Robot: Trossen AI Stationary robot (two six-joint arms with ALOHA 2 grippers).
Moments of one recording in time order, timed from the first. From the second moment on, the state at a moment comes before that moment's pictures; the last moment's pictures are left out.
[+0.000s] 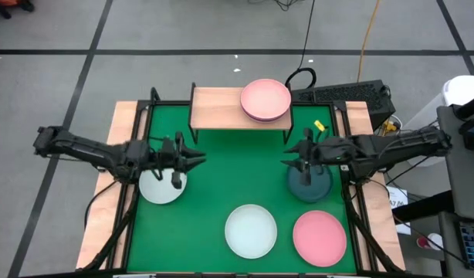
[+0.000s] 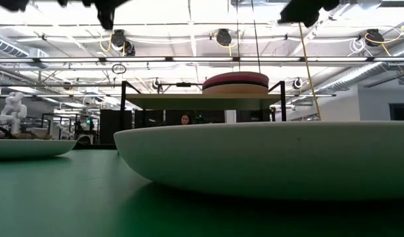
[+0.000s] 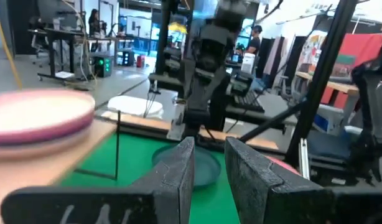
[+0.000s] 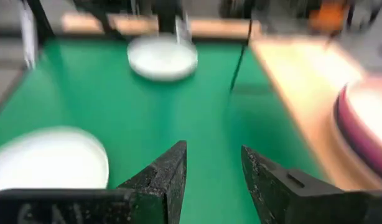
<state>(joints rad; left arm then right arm) -0.17 0.86 0.50 0.42 -0.22 -0.14 0.16 0.93 0.86 -0.46 0.28 0.07</state>
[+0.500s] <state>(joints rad) -0.19 0.93 0.32 0.76 -0.24 -0.17 0.22 1.22 0.82 -0.61 0.05 0.31</state>
